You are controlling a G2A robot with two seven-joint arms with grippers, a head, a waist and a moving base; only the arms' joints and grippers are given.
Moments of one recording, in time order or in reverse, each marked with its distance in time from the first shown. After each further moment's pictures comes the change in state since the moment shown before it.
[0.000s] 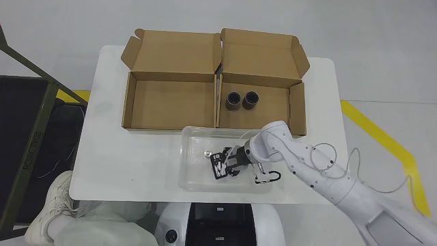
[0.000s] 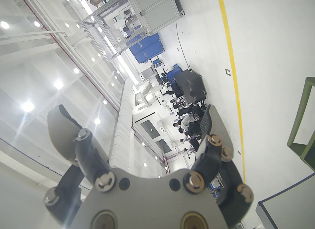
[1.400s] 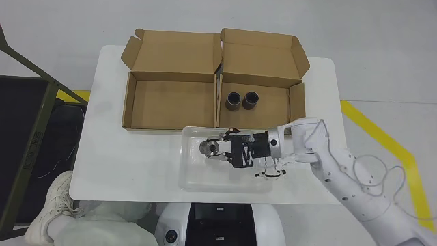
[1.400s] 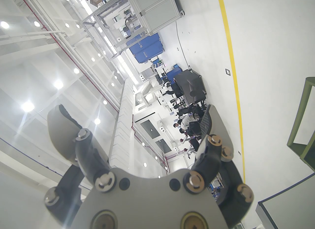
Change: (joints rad) left arm 0.000 0.000 0.000 0.000 0.000 0.000 0.000; right arm -0.183 0.115 0.339 -0.344 0.083 0.051 -0.280
